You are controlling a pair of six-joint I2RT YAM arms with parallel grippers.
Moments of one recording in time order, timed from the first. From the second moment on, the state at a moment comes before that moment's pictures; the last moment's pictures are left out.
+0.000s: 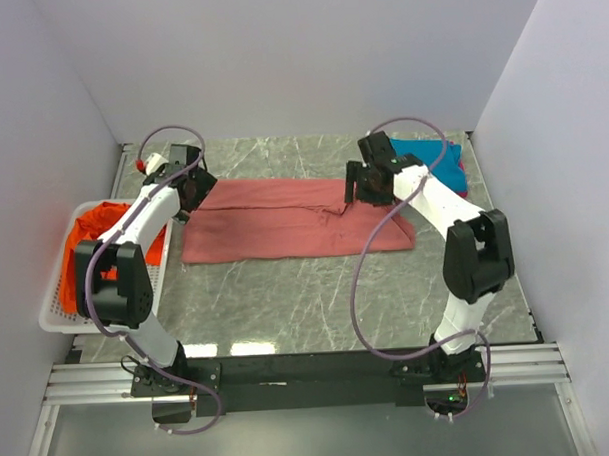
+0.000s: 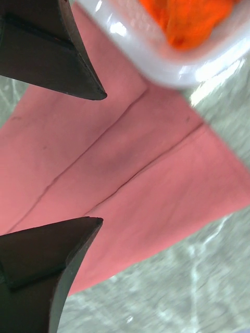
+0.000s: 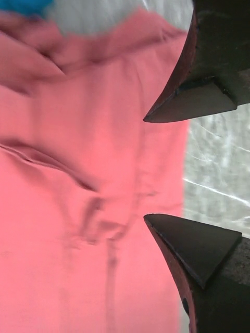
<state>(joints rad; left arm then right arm) -0.13 1.68 1.30 -0.57 -0.37 -1.04 0.35 1.81 1.49 -0.68 0.10 0.40</state>
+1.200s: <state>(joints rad) -0.17 1.78 1.51 -0.56 -0.25 -0.86 0.38 1.88 1.41 -0.47 -0.16 0.49</state>
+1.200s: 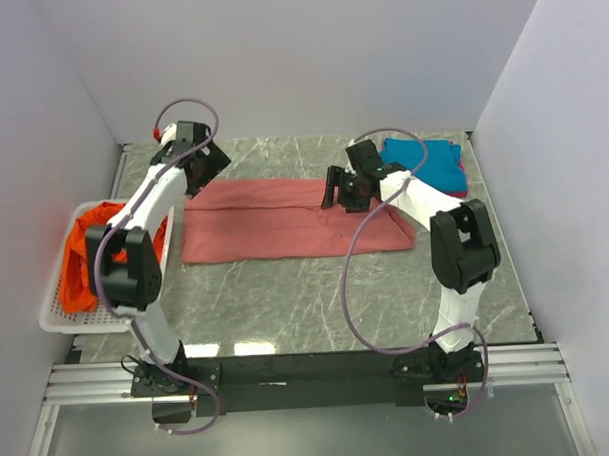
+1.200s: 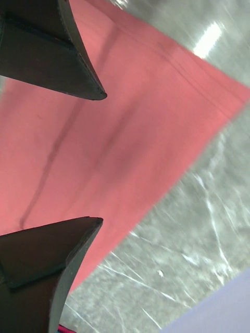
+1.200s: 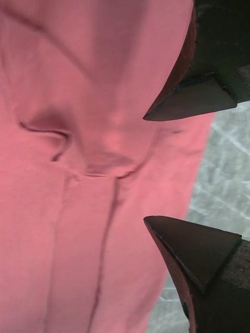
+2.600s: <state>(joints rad) -0.35 1.66 0.97 -0.43 -0.10 -0.93 0.36 2.43 2.12 -0.73 -0.17 0.43</state>
